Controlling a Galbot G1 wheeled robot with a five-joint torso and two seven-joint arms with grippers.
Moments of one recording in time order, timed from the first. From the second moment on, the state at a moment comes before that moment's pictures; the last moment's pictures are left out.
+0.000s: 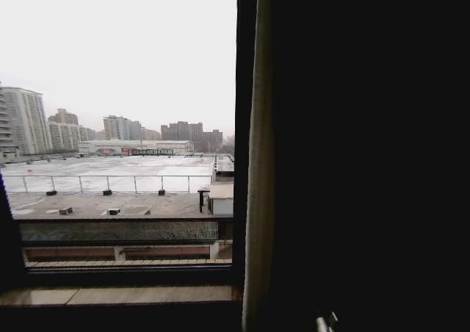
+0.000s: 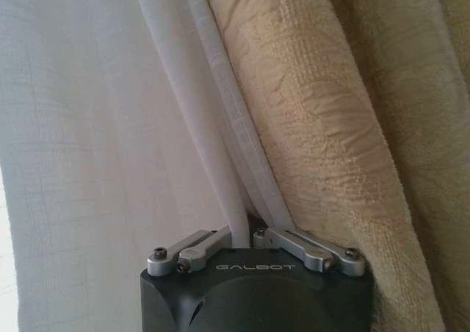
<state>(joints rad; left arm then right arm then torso) 1.78 -1.59 -0.73 -2.03 -0.07 -0.17 0.15 -1.14 1.37 0.58 1.60 0.37 0.11 0.09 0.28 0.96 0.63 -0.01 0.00</state>
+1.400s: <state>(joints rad) 1.78 -1.59 -0.72 -2.01 -0.07 -0.17 0.16 -1.13 1.37 0.58 1.60 0.36 0.09 0.15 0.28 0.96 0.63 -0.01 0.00</state>
